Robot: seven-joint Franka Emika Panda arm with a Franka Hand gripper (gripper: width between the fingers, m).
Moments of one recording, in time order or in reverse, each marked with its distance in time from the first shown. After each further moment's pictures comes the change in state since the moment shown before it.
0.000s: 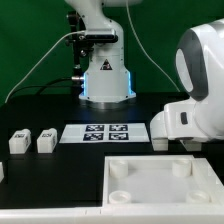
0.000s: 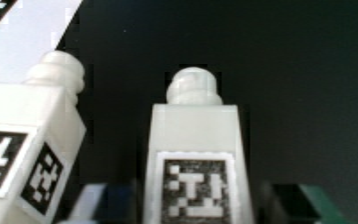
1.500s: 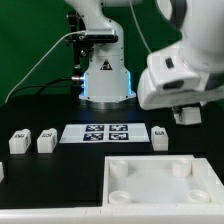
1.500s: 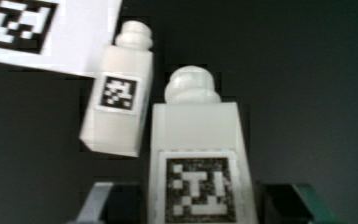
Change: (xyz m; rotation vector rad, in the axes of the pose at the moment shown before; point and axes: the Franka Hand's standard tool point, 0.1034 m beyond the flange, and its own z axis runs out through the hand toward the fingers) arm -0.040 0.038 -0.096 0.030 0.430 -0.105
